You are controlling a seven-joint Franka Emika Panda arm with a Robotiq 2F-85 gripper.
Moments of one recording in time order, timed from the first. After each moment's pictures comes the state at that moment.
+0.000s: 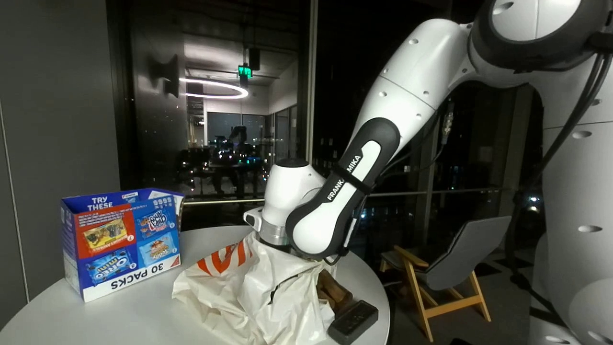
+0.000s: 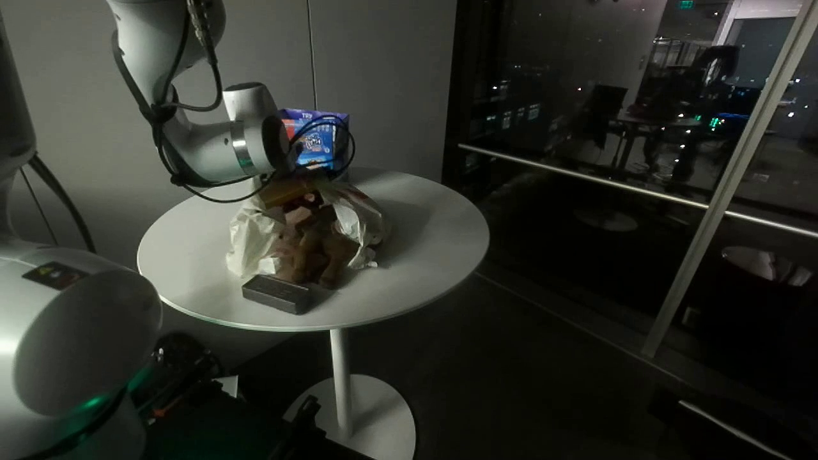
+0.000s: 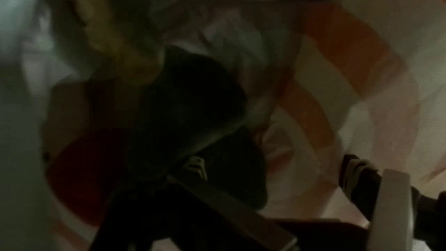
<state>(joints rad) 0.21 0.11 0.08 -2.45 -0.37 2.83 -0.40</state>
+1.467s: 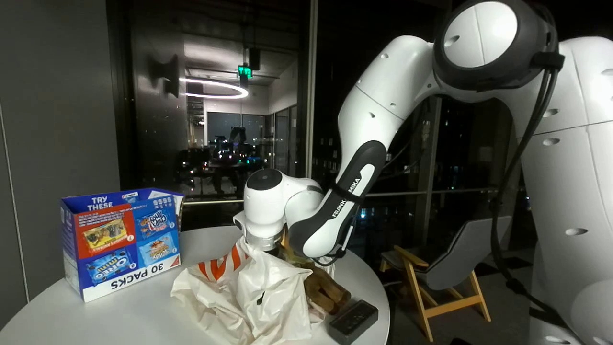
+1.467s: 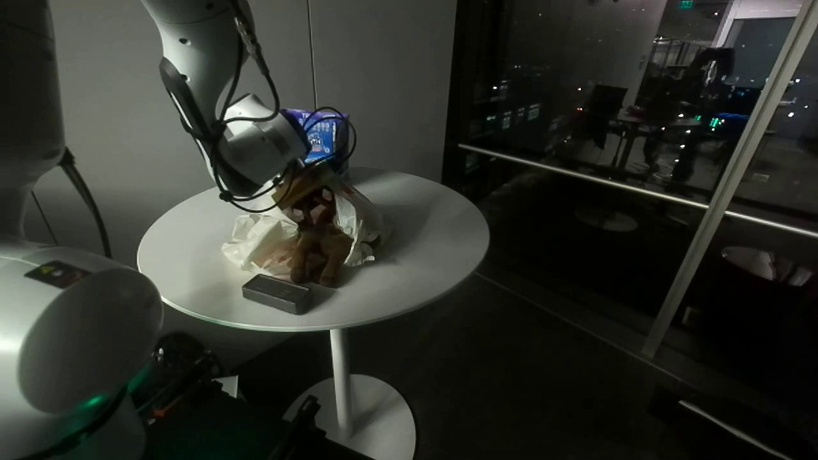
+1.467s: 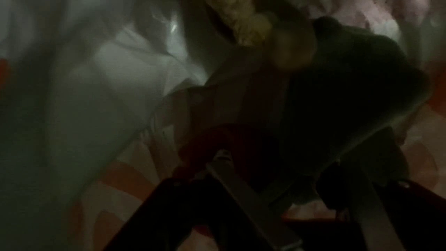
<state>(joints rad) 0.22 0.25 0.04 -2.24 -0.98 2.68 0.19</state>
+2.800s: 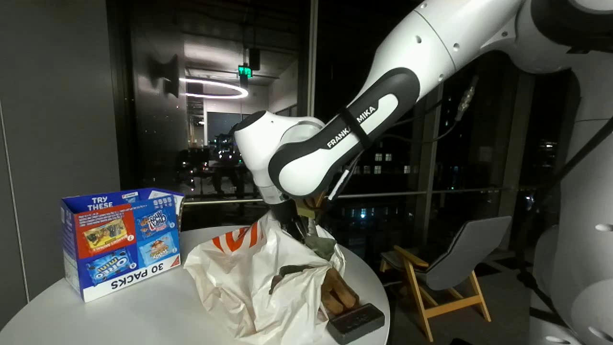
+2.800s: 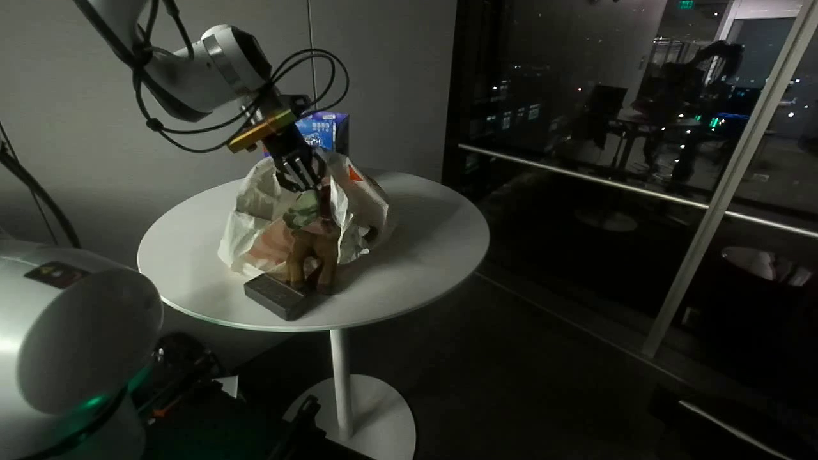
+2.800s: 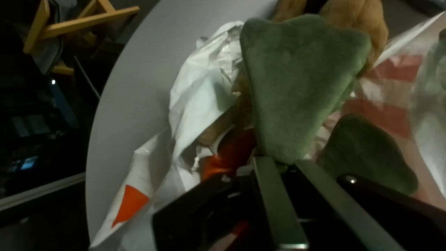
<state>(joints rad) 0.22 -0.05 0.15 -2.25 -0.59 2.03 0.25</state>
